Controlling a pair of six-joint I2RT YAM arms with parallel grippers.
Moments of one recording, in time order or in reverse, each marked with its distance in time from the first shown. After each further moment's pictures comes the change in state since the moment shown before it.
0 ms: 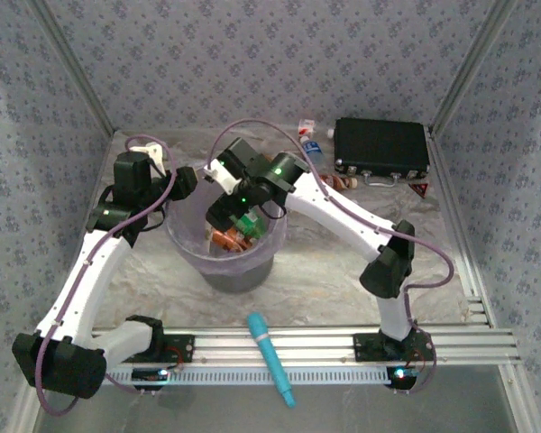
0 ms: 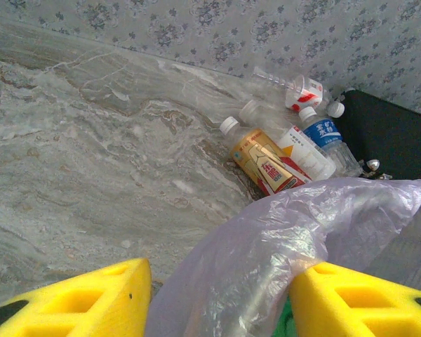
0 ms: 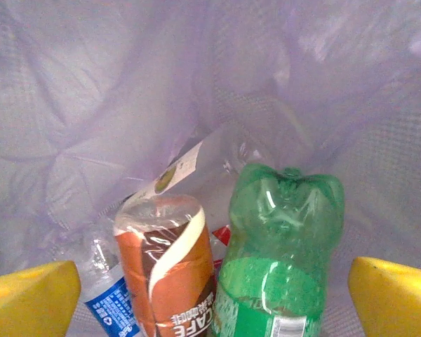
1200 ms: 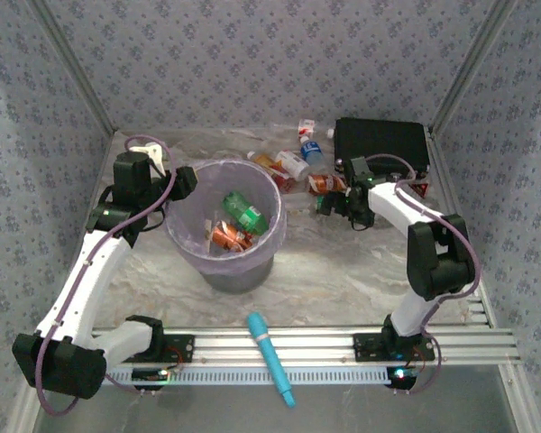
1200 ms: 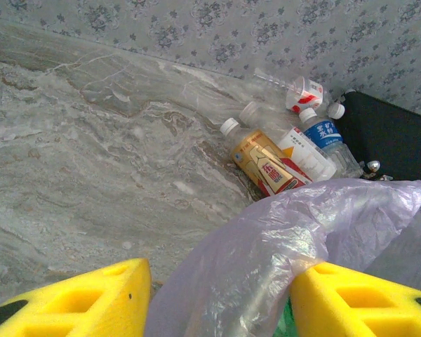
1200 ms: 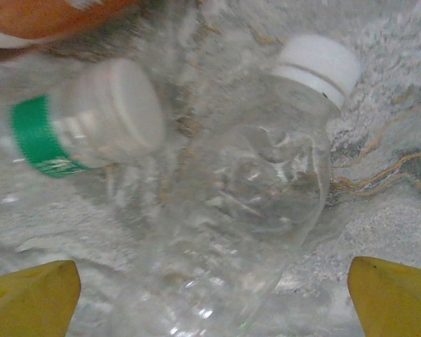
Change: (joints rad) left arm 0.000 -0.001 -0.005 0.007 0.000 0.001; right arm -0.692 -0.237 -0.966 0.423 0.025 0.504
